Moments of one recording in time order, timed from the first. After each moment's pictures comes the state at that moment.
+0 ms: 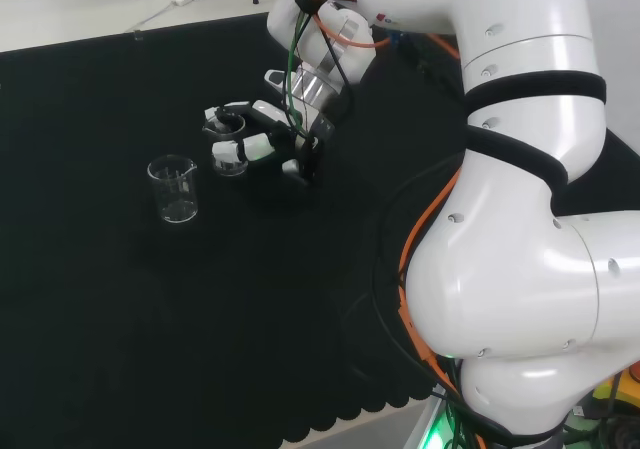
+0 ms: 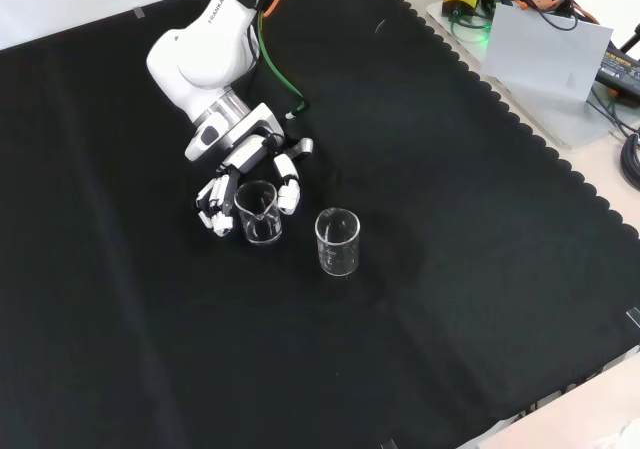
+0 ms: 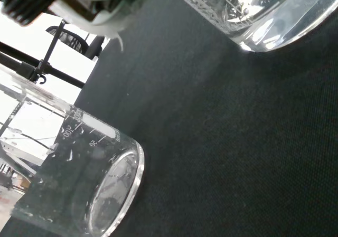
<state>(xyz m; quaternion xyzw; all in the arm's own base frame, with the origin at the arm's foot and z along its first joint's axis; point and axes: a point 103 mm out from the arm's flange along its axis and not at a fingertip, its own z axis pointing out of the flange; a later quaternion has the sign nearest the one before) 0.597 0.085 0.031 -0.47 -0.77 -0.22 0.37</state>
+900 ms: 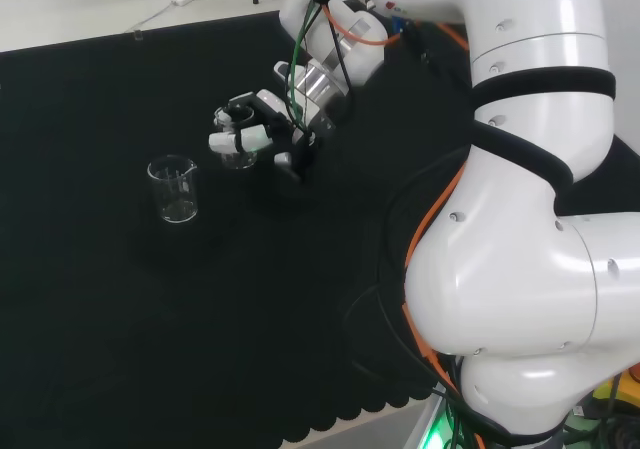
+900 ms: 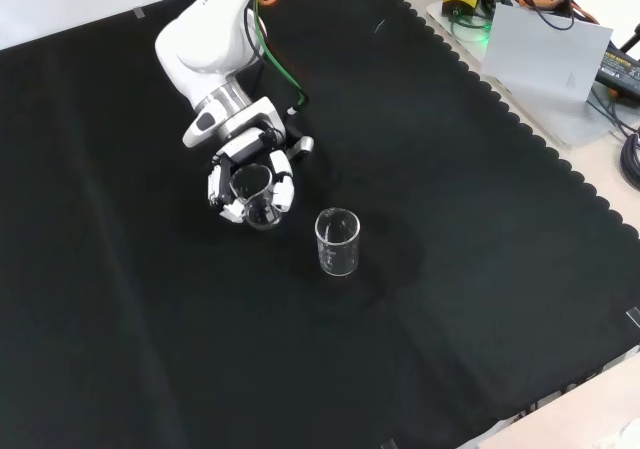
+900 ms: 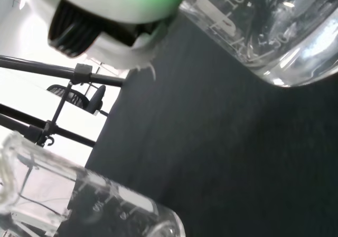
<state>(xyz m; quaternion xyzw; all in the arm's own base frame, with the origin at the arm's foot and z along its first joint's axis) 0.604 0.088 0.054 -0.51 -0.72 -0.28 0.36</state>
